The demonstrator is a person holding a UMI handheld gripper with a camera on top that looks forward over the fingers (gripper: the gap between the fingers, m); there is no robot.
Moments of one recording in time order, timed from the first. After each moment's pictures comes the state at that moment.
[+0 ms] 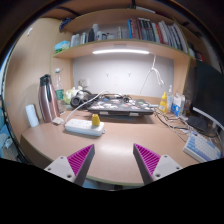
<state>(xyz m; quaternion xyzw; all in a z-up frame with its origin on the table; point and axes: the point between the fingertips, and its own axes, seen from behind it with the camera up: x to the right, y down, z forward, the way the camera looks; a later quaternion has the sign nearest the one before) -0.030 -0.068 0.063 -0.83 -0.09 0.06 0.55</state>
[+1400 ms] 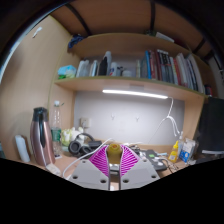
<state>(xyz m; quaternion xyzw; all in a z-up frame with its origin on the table) -0.132 0.092 0.207 -0.70 -0.10 0.03 0.70</state>
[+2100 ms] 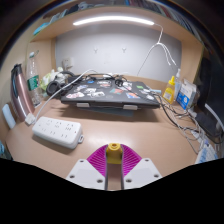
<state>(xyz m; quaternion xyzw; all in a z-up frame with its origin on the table) -0.014 0.073 -0.004 -0.89 -0.07 0.02 0.45</state>
